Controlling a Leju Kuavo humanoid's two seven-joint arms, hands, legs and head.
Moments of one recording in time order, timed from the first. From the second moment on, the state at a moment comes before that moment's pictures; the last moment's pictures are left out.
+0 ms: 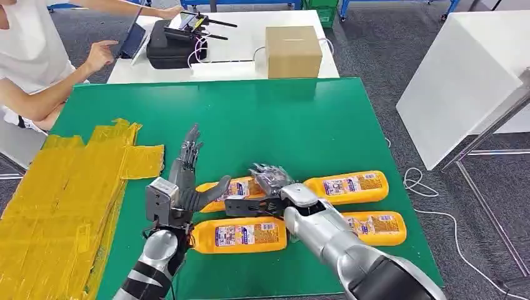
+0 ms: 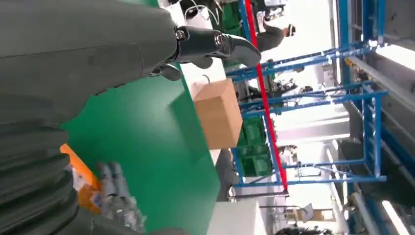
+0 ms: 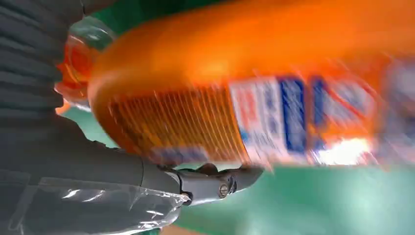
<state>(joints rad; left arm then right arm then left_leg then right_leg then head) -0.22 -0.18 -0.35 -1.31 -0.11 0.22 -0.49 -0.74 0.24 0.73 -0.41 0.93 0.06 0.09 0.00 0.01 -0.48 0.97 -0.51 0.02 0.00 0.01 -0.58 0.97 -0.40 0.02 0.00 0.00</state>
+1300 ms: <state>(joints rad) -0.24 -0.20 -0.39 -1.26 -0.07 0.23 -0.51 -0.75 0.22 0.64 -0.34 1.02 -0.56 0.10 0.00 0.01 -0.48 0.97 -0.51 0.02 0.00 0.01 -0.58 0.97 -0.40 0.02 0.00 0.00</state>
